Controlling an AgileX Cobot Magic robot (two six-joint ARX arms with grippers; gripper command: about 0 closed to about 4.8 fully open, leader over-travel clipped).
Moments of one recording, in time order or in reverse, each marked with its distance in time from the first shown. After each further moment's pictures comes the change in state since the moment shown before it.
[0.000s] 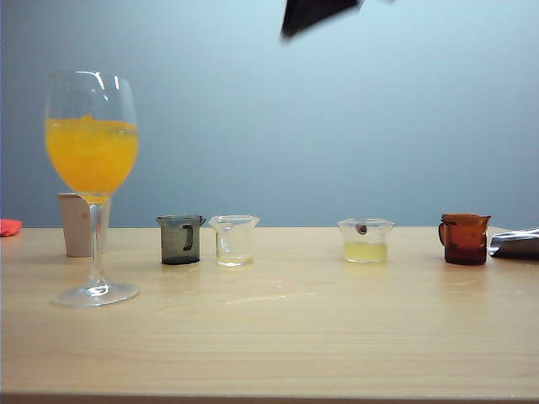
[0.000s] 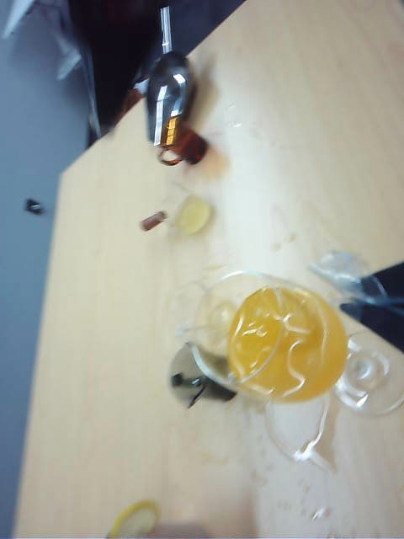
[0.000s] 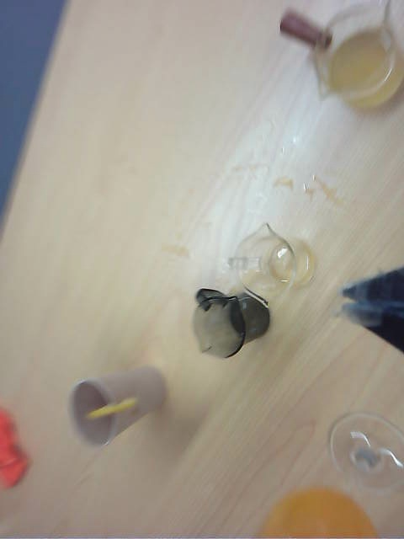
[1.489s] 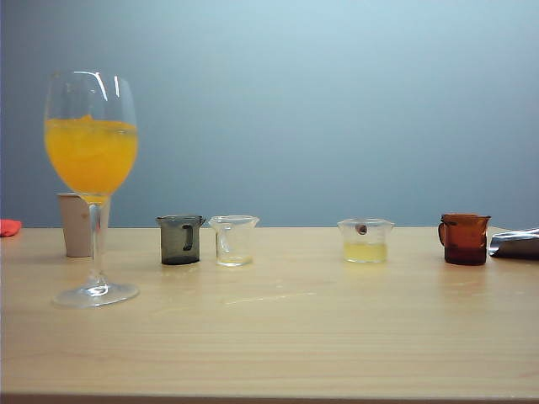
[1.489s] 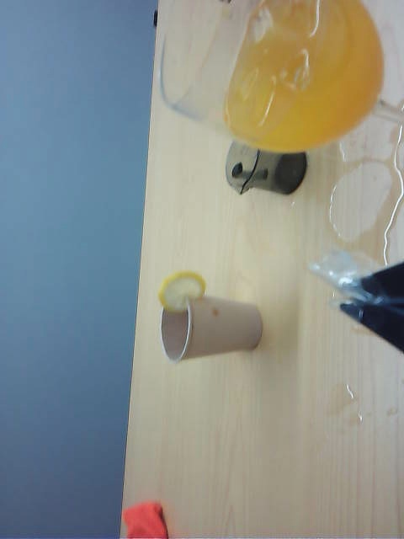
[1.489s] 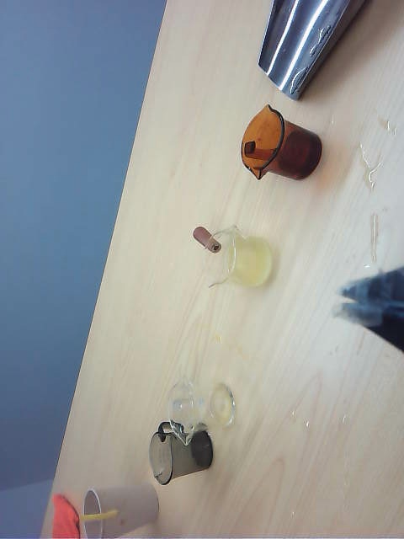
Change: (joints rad) left arm 0.000 -0.402 -0.684 0.587 -0.422 0.084; right arm -0.002 -1.173 -0.933 0.097 0.251 -0.161
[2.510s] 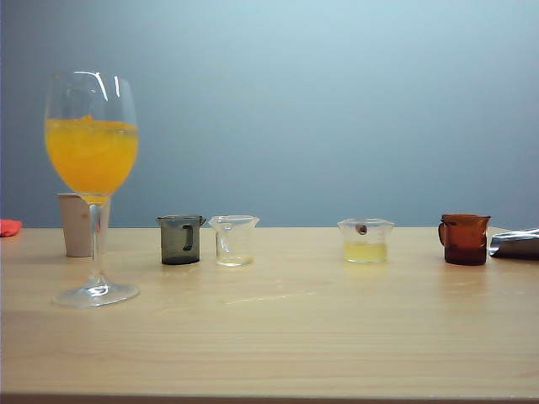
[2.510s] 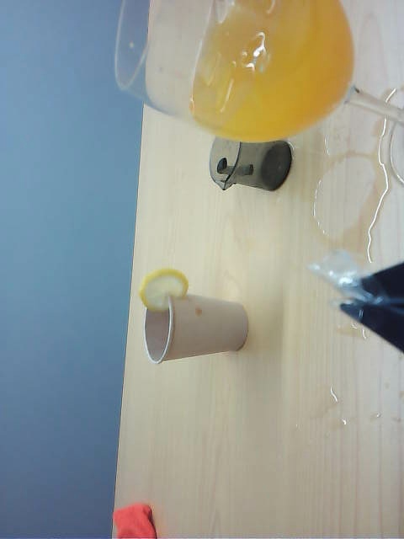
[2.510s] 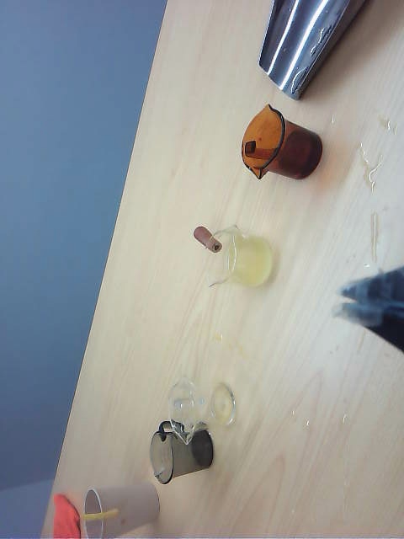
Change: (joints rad) left arm -0.006 -0.043 -0.093 0.056 -0.008 0.003; right arm 0.000 -0.002 0.000 -0.002 0.000 0.000
